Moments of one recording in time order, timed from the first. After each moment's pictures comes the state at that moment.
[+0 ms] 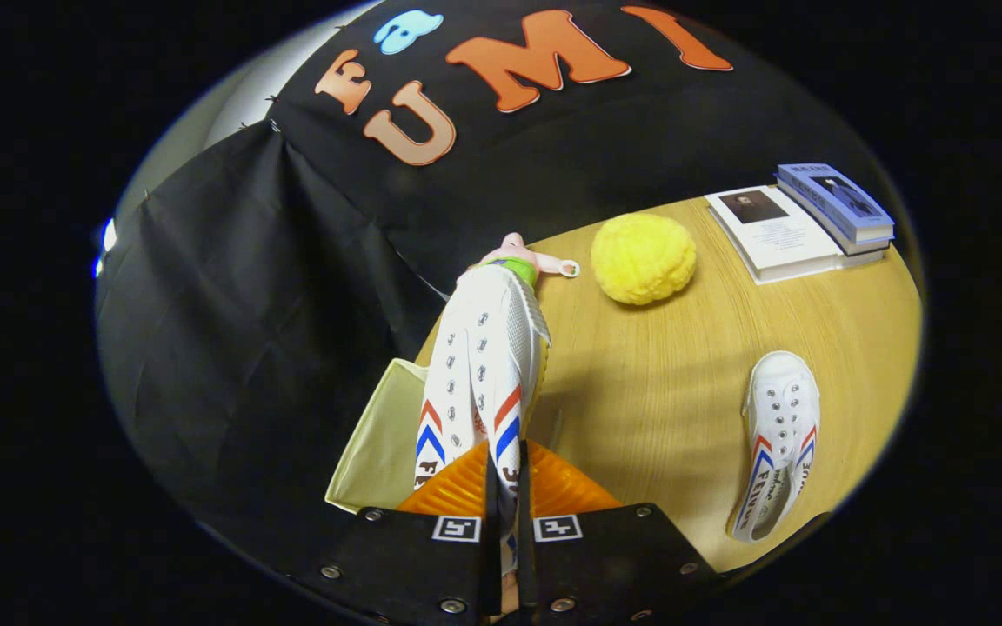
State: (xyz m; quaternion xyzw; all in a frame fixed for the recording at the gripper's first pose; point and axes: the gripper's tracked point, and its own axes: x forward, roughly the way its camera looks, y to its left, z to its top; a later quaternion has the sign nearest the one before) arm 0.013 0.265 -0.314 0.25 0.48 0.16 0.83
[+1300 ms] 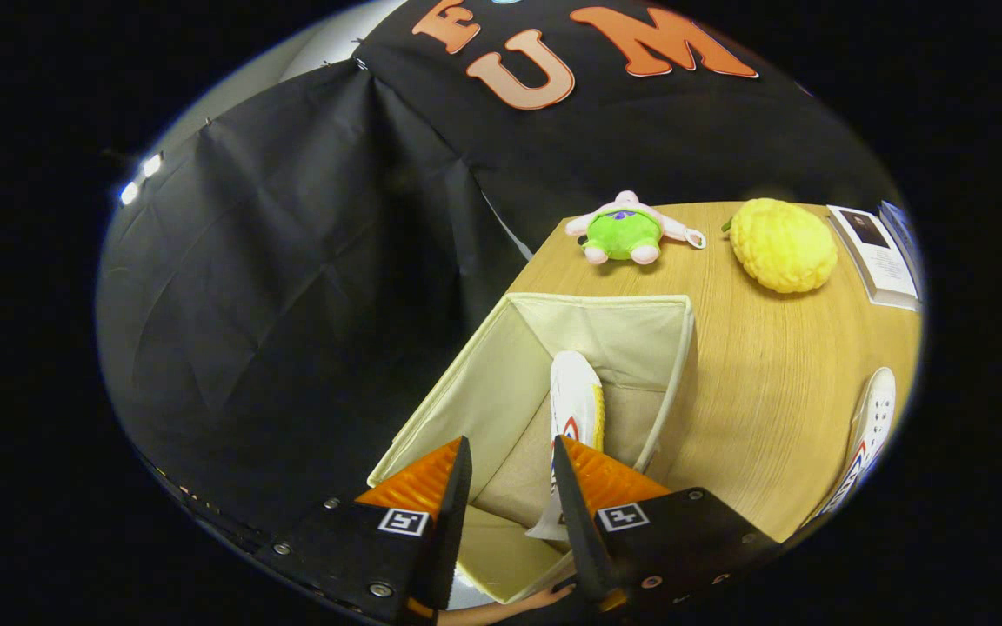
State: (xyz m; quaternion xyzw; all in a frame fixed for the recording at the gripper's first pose) arm -0.010 0.382 -0.323 0.20 0.48 0.27 0.81
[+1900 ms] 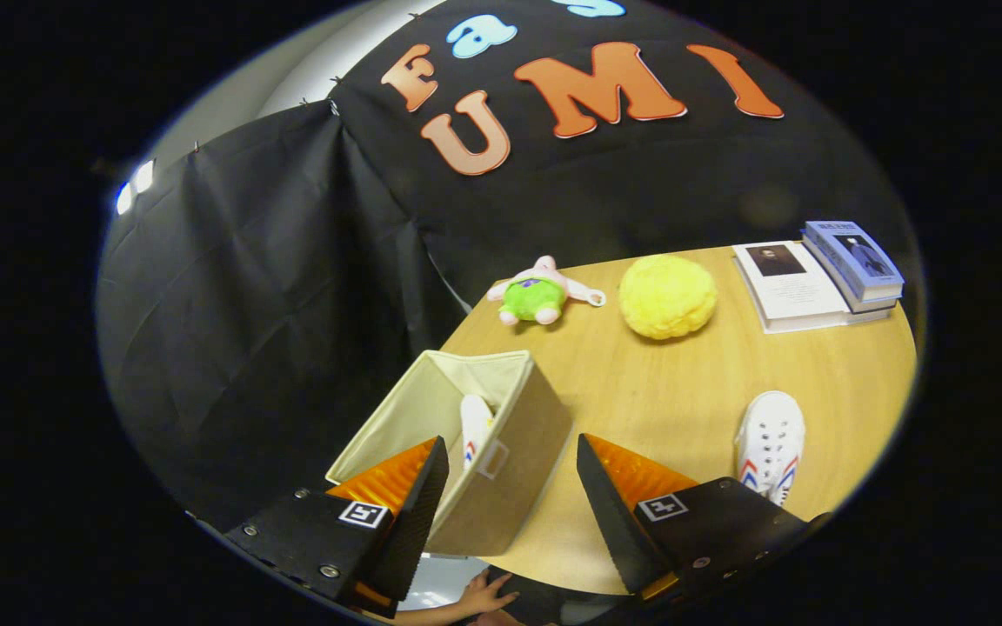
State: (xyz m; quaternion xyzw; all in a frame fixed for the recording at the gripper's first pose) arm -0.006 0.220 -0.309 0.19 0.43 0.16 0.87
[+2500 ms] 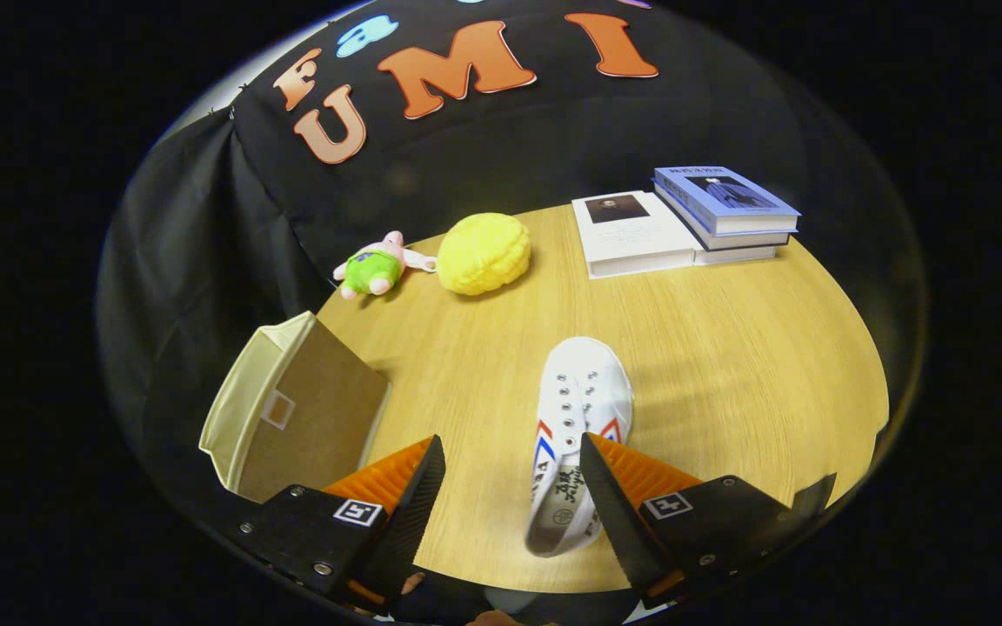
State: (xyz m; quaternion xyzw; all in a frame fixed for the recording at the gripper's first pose) arm -0.055 0.060 -0.413 0.15 0.51 0.01 0.85
